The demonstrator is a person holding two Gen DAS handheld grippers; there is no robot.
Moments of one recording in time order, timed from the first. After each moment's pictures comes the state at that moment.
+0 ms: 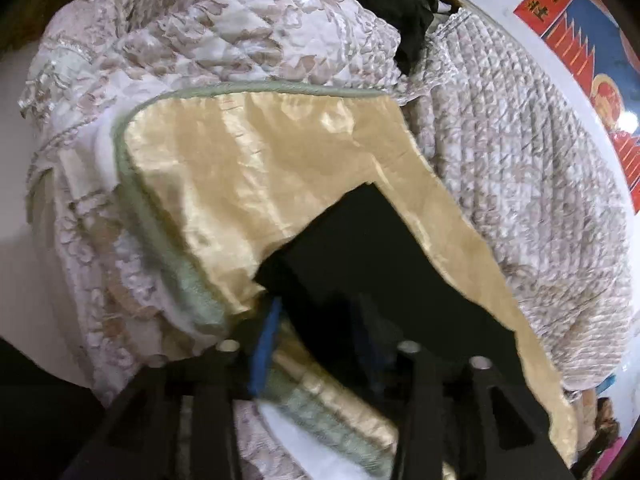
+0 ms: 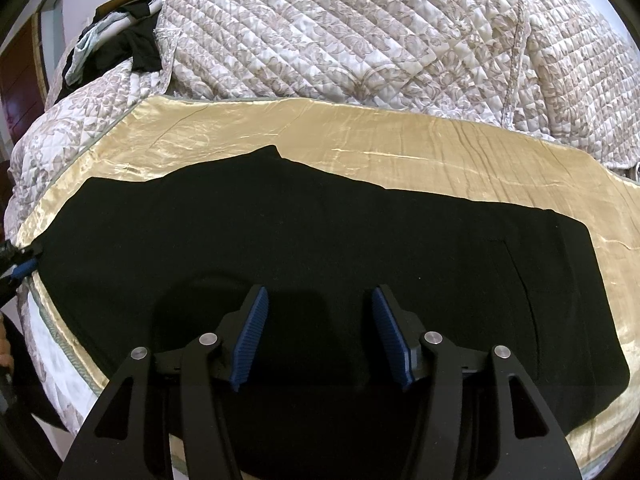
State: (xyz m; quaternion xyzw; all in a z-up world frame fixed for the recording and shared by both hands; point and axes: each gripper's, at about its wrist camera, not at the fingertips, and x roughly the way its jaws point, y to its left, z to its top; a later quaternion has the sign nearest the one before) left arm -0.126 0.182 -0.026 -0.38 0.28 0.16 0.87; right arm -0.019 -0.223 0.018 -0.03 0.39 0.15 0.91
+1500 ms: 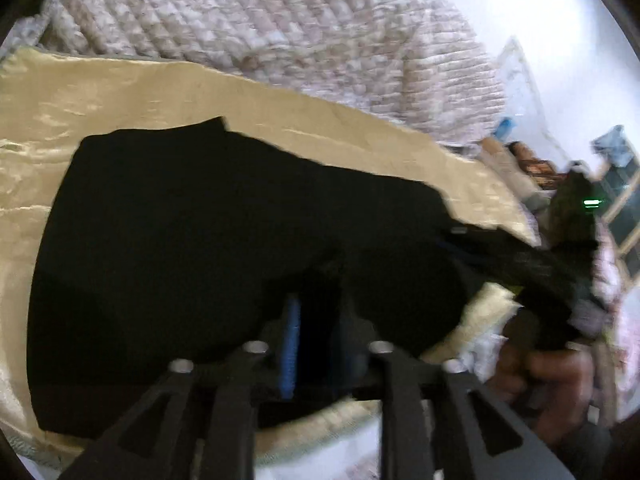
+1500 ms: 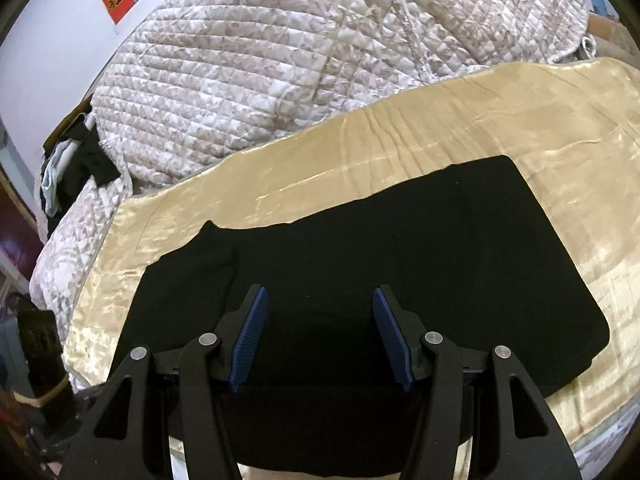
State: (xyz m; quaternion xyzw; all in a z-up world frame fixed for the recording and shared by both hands) left arm -0.049 -0.073 0.014 -0.15 0.42 -0.26 0.86; right arm -0.011 -0.316 0.042 0.17 0.39 0.11 0.90
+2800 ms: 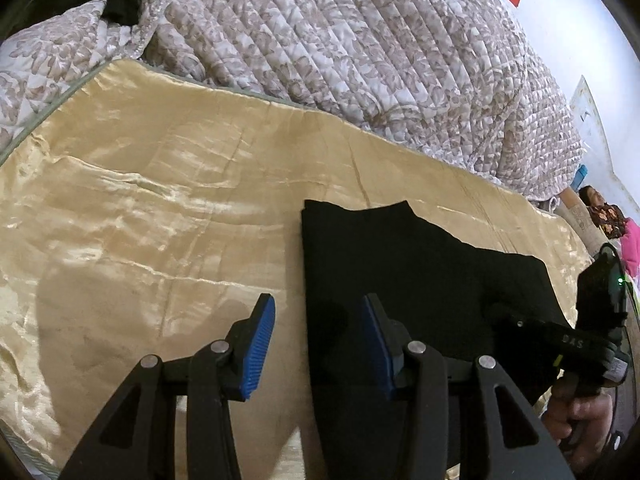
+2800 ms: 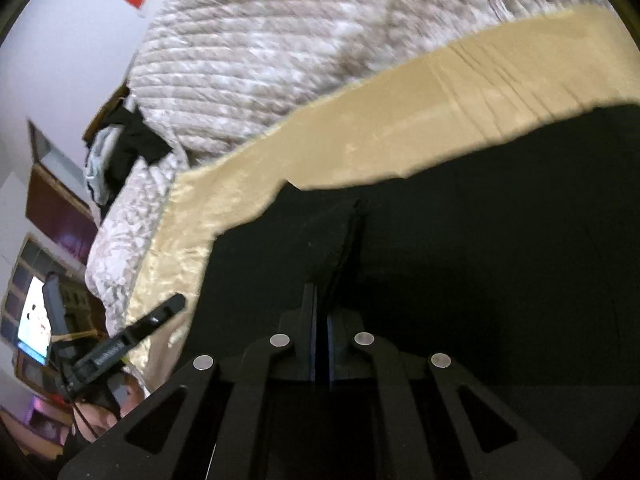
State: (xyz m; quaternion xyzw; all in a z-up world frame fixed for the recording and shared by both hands) left arm -0.006 0.033 0.013 -0.13 0.39 -0.09 0.91; right arm 0.024 -0.264 0.004 0.24 0.45 0.23 0.83
